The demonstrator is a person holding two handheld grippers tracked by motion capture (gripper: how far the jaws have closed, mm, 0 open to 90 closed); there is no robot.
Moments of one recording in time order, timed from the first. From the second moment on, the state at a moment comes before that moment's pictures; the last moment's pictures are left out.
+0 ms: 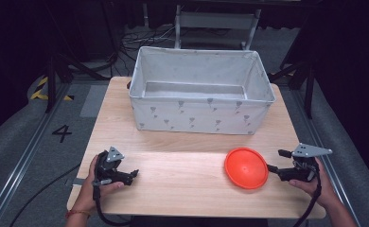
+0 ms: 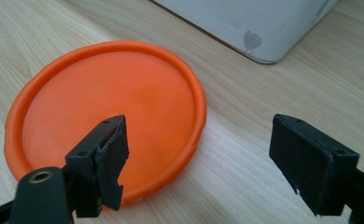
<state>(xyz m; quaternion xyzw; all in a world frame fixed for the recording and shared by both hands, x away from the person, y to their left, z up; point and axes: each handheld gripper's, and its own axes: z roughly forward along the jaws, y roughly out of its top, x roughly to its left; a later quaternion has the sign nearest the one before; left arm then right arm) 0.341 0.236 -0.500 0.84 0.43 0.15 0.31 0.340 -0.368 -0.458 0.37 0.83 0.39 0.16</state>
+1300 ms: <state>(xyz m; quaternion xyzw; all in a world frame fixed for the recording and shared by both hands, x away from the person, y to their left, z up) 0.342 0.236 -0.500 0.84 0.42 0.15 0.31 0.376 -0.332 -0.487 0.37 0.87 0.31 0.07</state>
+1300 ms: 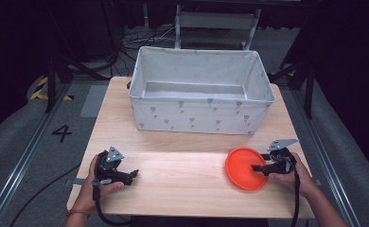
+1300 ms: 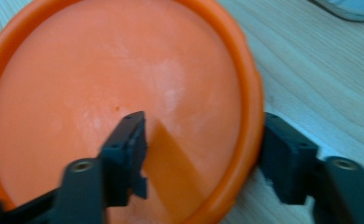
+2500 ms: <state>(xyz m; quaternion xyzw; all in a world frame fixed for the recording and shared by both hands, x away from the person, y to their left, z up) 0.342 0.237 -0.499 0.84 0.42 0.14 0.31 0.345 -0.301 -0.372 0.21 0.92 0.30 0.11</state>
